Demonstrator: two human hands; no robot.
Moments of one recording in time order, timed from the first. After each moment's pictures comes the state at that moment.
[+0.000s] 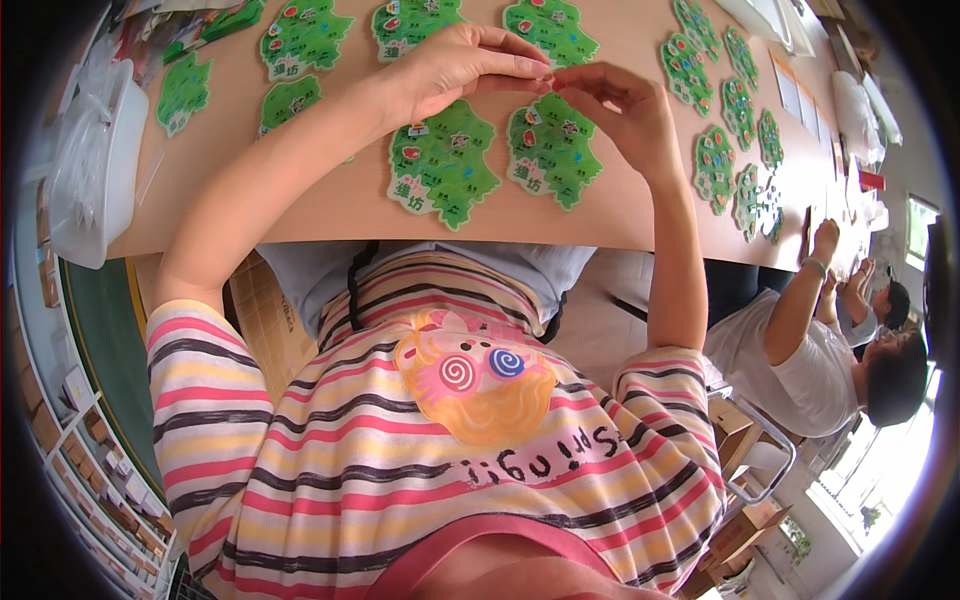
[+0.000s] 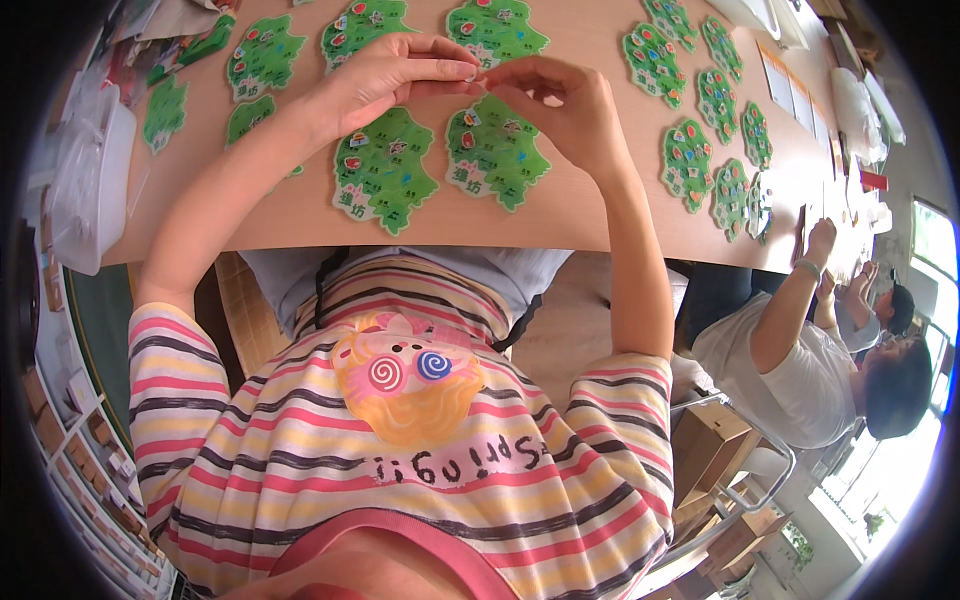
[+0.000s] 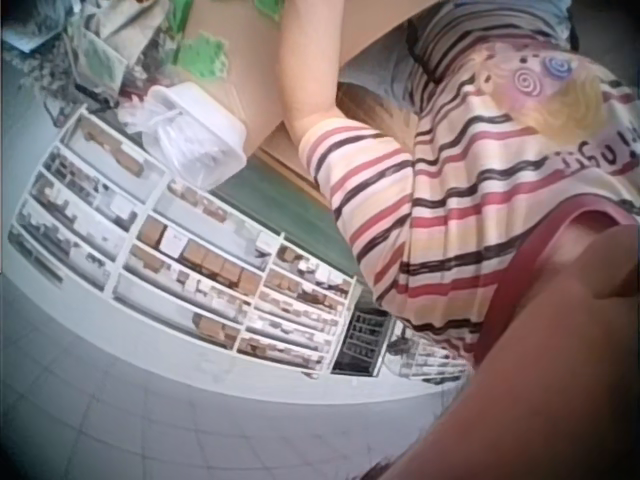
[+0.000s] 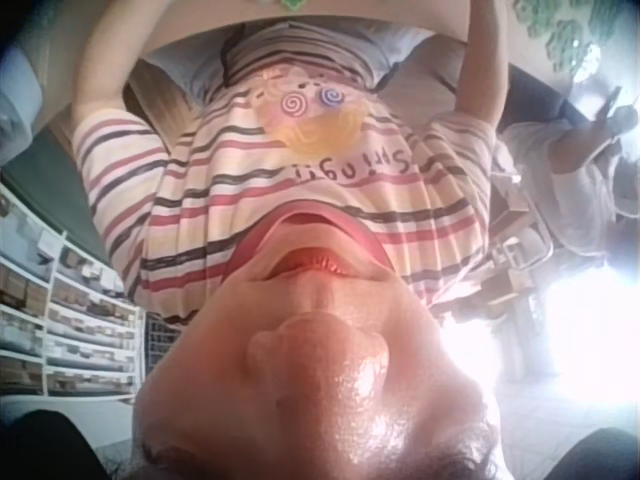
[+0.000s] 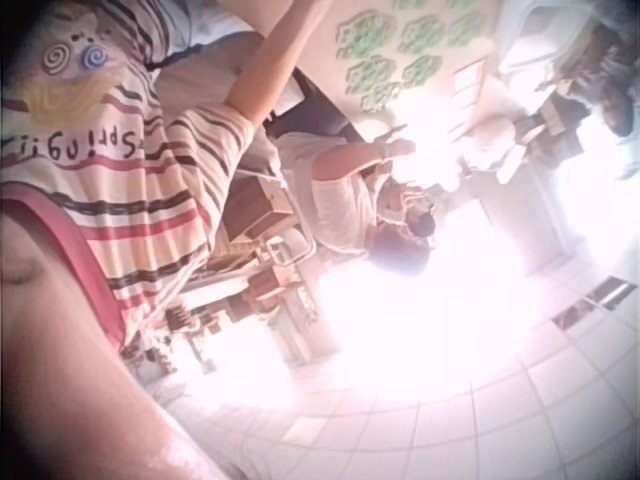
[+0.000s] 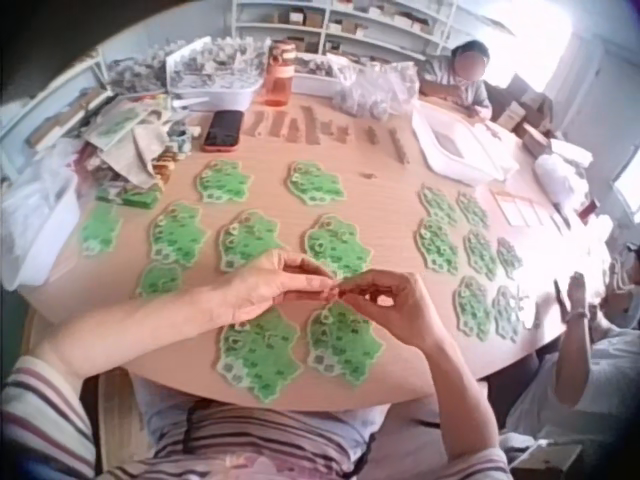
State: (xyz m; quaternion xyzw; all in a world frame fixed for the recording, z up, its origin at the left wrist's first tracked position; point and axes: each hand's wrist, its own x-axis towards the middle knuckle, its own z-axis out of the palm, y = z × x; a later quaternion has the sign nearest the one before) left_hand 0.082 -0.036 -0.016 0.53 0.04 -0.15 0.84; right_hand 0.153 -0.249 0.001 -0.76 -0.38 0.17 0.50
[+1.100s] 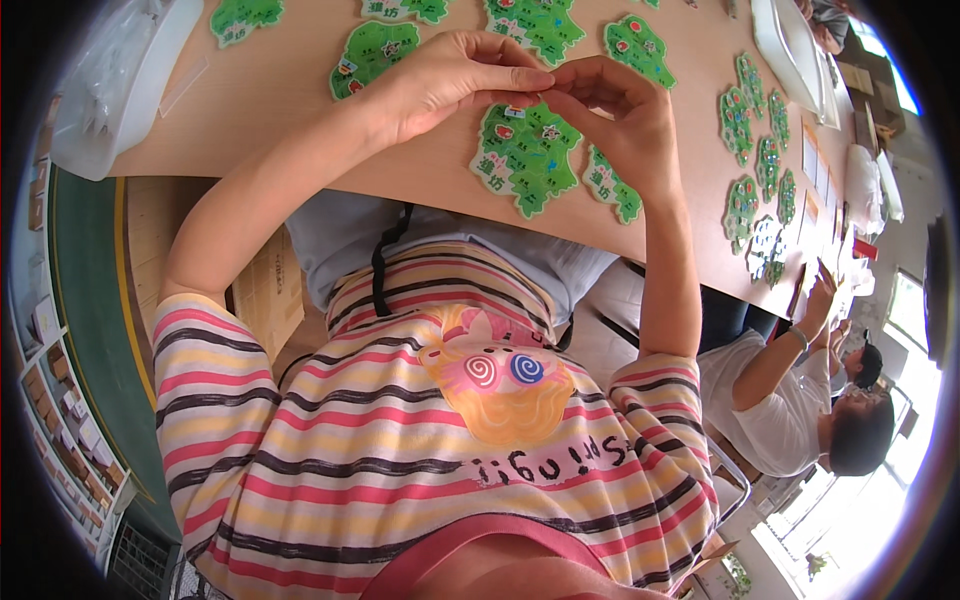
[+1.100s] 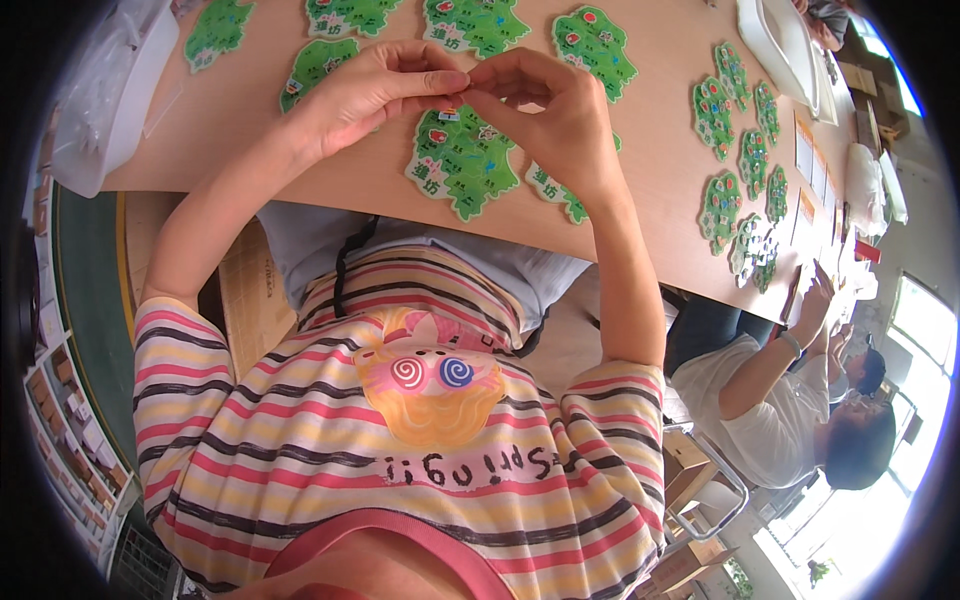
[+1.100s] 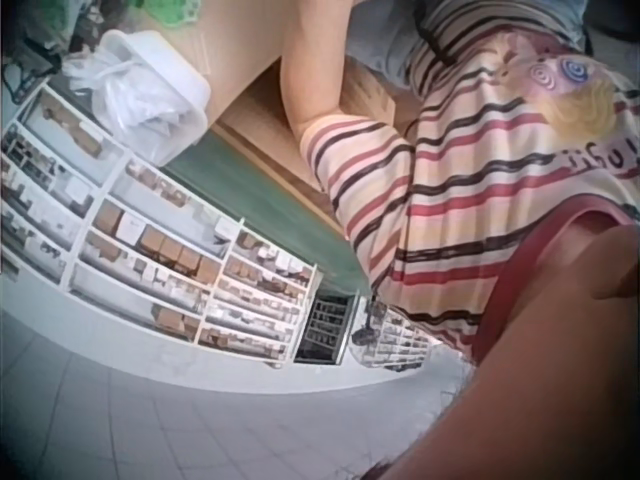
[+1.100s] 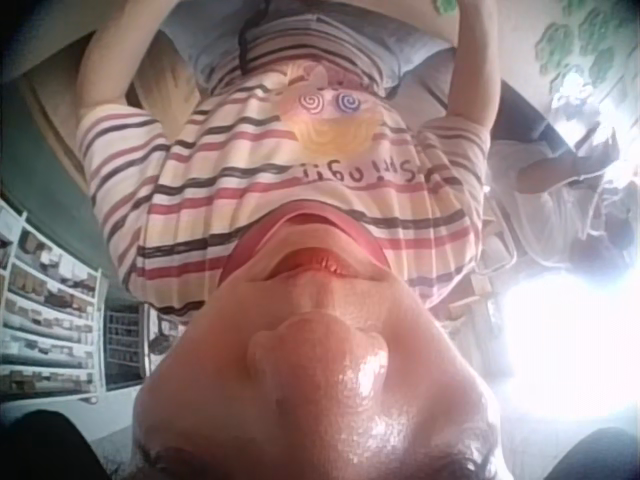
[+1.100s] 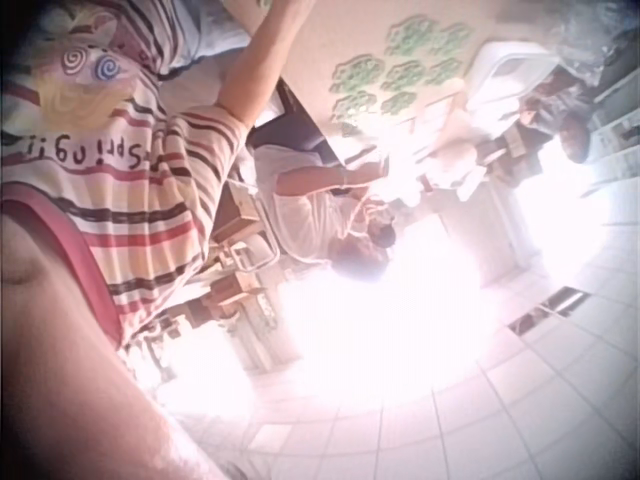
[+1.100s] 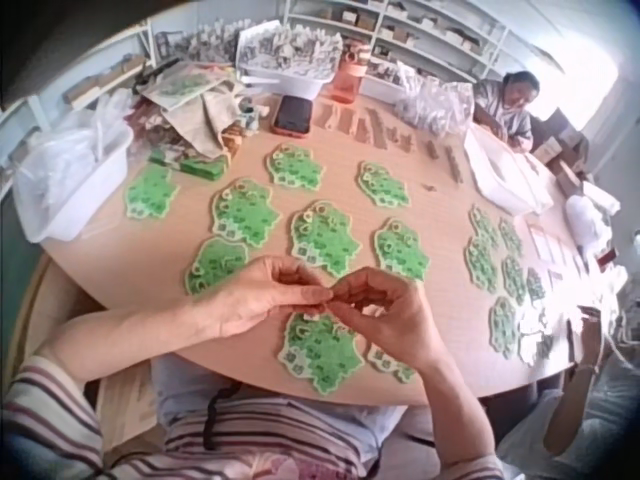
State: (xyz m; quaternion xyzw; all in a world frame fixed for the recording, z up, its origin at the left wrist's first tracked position) left_hand -0.008 0.011 -0.016 0.53 0.09 -0.07 0.84; right_hand 0.092 -0.169 0.011 -0.73 -0.41 0.20 0.51
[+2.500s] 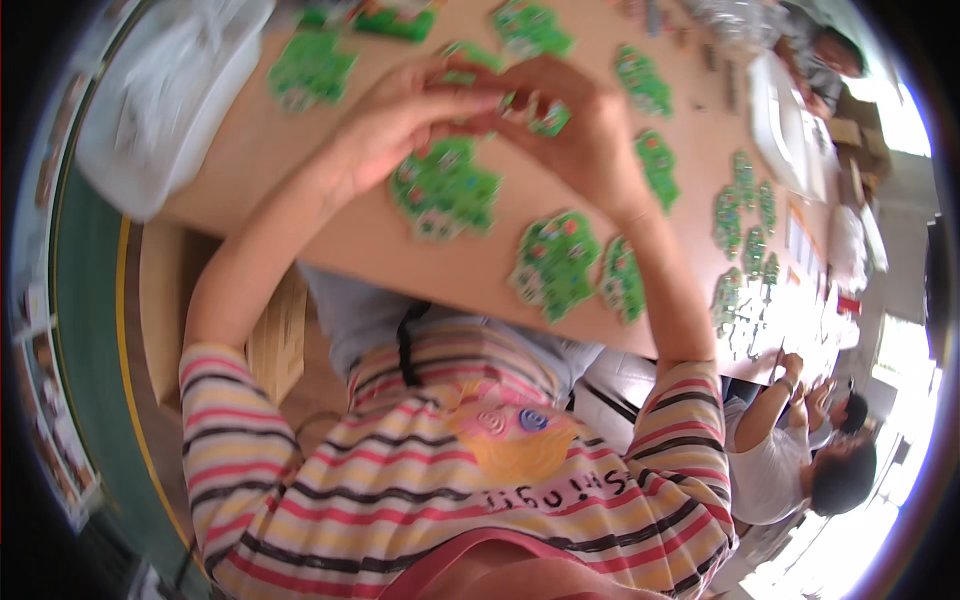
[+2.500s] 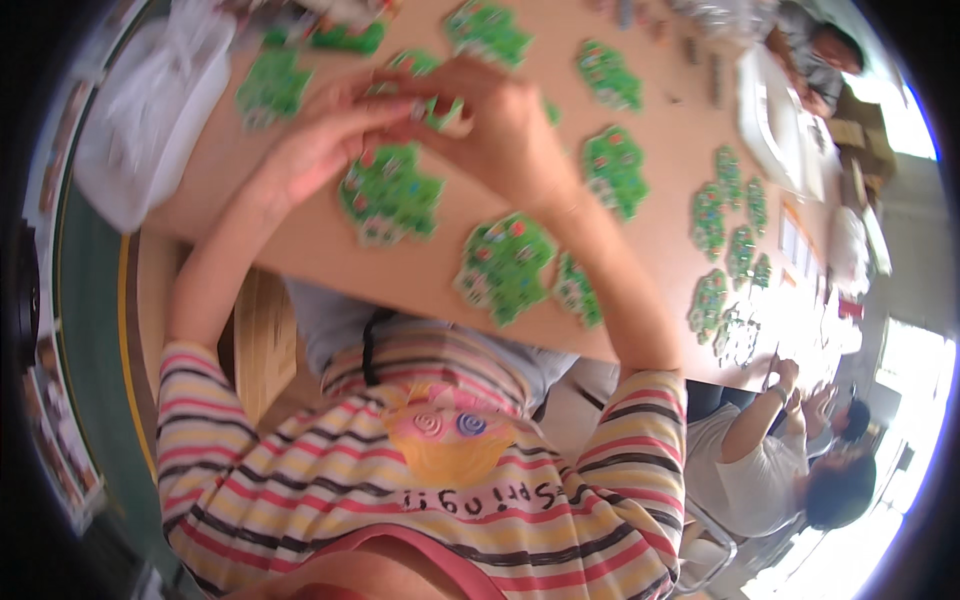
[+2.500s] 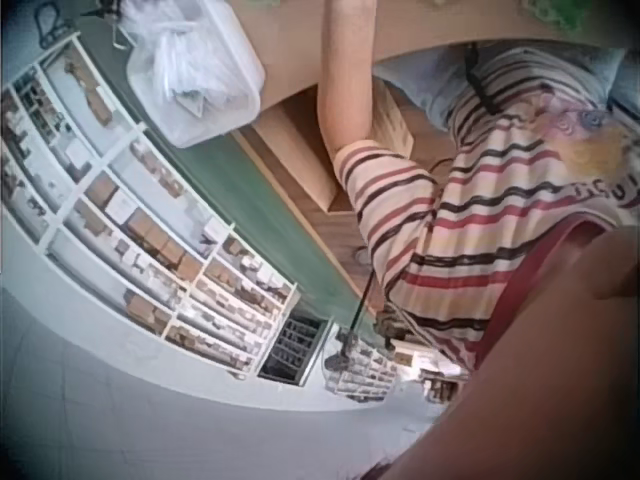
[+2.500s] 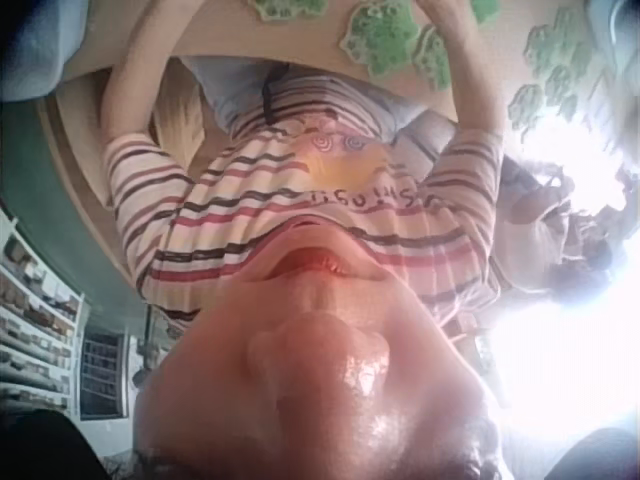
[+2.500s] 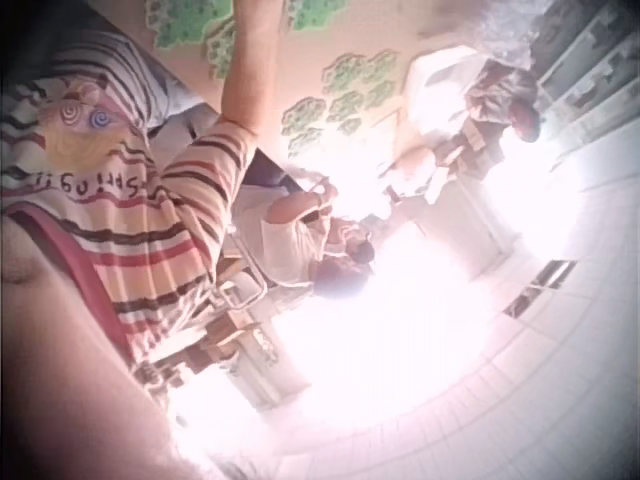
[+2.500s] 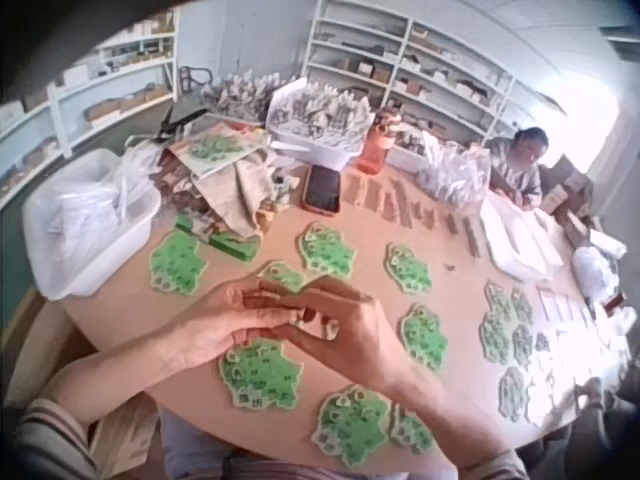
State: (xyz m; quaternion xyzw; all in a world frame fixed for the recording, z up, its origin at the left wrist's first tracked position) left_hand -0.033 0.102 0.015 0.52 0.07 0.07 0.85; right_hand 0.096 -0.042 0.053 -0.67 -0.62 0.04 0.41
